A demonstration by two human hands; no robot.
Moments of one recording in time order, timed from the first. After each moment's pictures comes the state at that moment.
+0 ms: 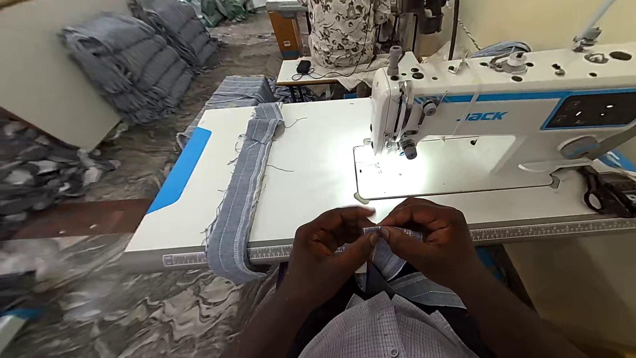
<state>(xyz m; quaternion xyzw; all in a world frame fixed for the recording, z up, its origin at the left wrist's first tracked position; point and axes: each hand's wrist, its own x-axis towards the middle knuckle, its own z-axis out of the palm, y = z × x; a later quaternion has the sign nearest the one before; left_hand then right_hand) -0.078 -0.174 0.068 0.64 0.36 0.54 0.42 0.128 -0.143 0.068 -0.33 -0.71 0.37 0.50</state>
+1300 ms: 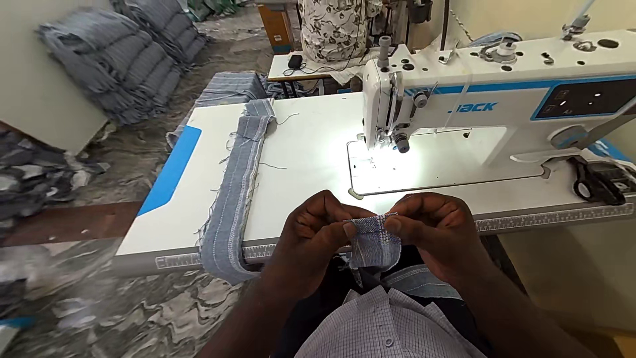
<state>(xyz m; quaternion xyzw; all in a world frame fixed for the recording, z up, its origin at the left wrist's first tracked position) -0.087 -0.168 0.082 0.53 0.24 0.53 0.61 0.136 -0.150 0.072 -0.23 -0.56 0.58 0.54</state>
